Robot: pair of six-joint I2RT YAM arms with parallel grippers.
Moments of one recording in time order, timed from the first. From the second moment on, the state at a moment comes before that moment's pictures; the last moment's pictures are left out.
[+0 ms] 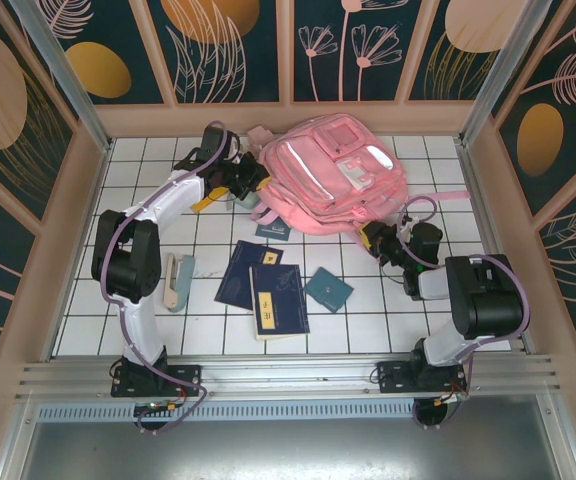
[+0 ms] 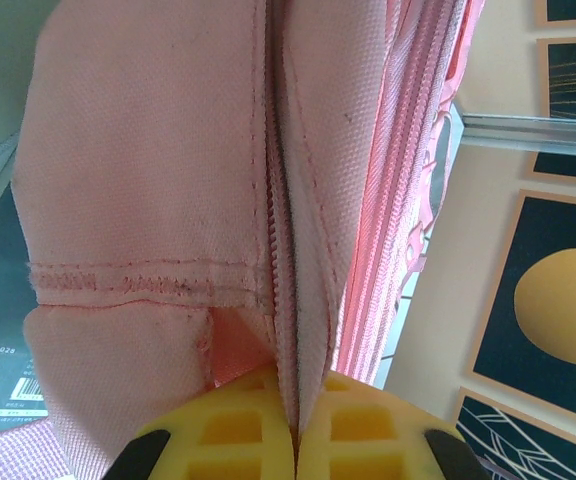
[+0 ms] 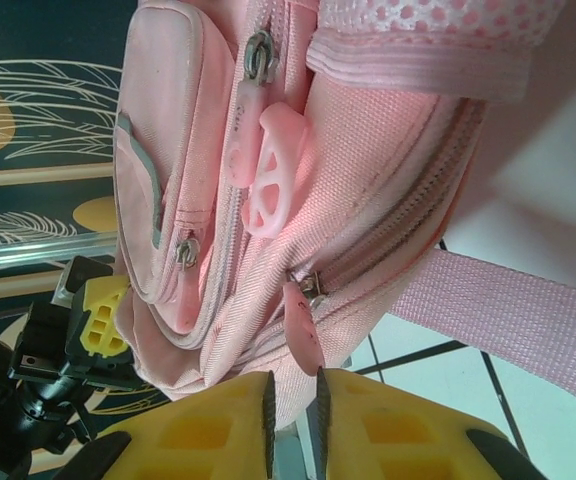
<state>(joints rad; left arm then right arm) -0.33 1.95 1.54 -0.35 0.54 -1.09 0.07 1.57 0.33 0.91 -0.65 1.33</state>
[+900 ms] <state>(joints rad) -0.33 1.95 1.54 -0.34 0.54 -1.10 0.09 1.56 0.42 0.67 -0.62 1.15</state>
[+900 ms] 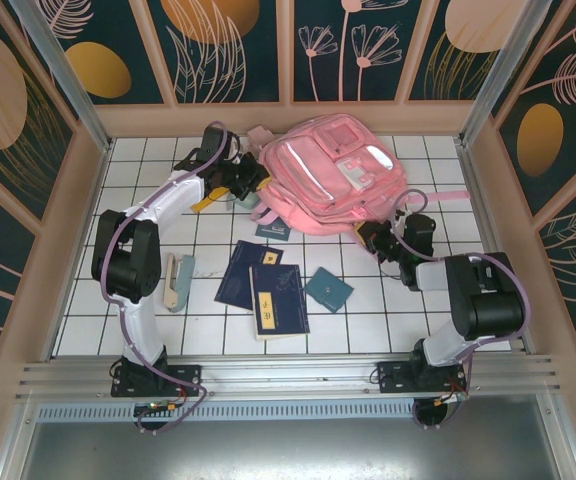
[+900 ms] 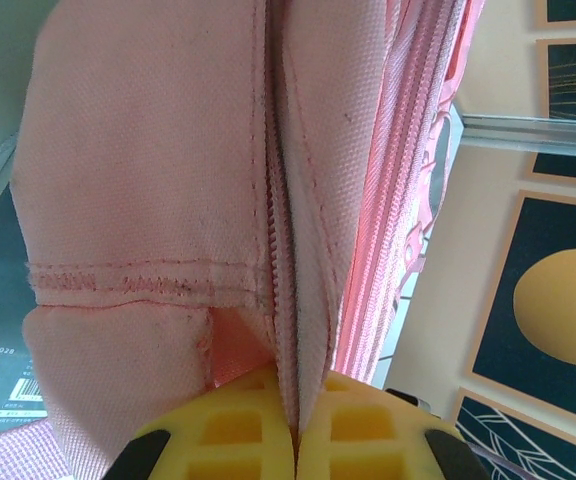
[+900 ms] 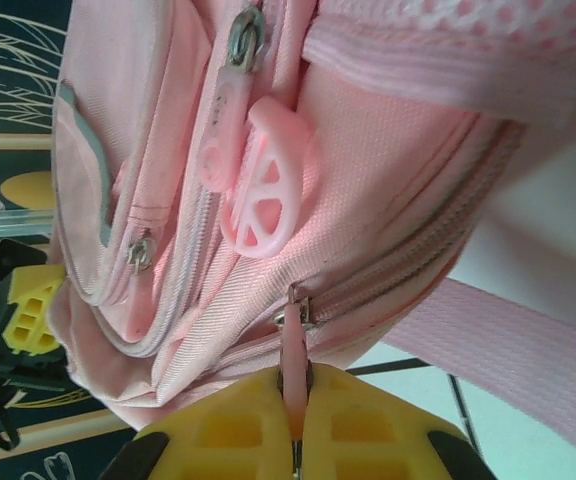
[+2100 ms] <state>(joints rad) -0.46 1.99 1.80 -0.45 0.49 -1.06 0.16 1.09 0.69 -0.08 0.07 0.75</state>
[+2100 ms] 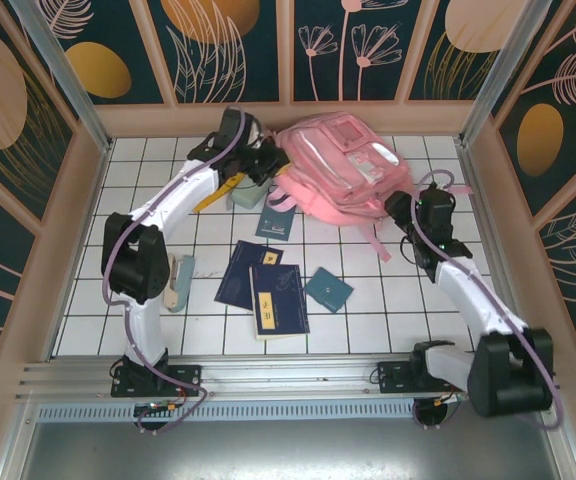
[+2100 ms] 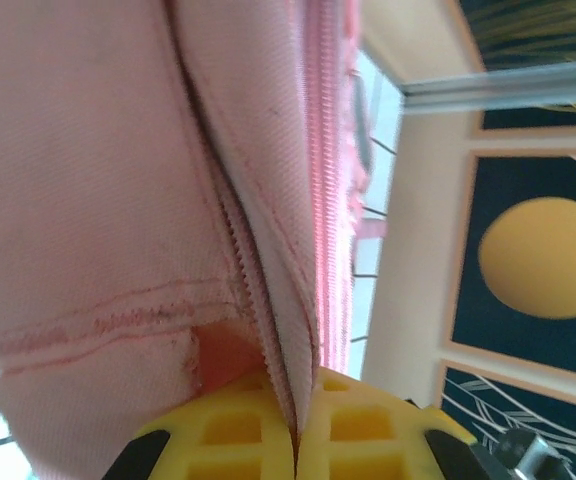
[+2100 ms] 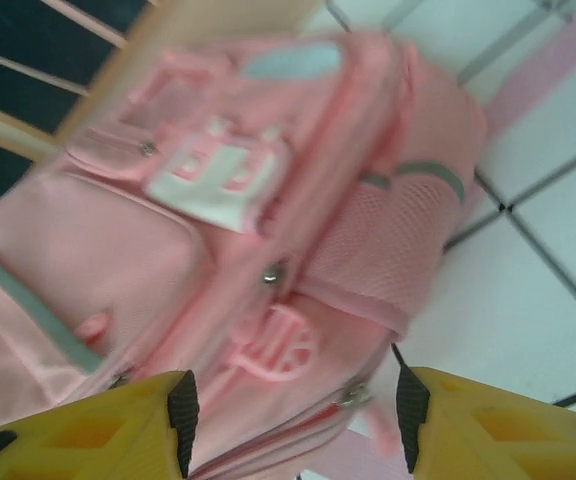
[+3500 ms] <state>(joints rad) -0.41 1.47 1.05 -0.06 0.36 -0.85 0.47 1.49 1.05 -0.41 0.01 0.13</state>
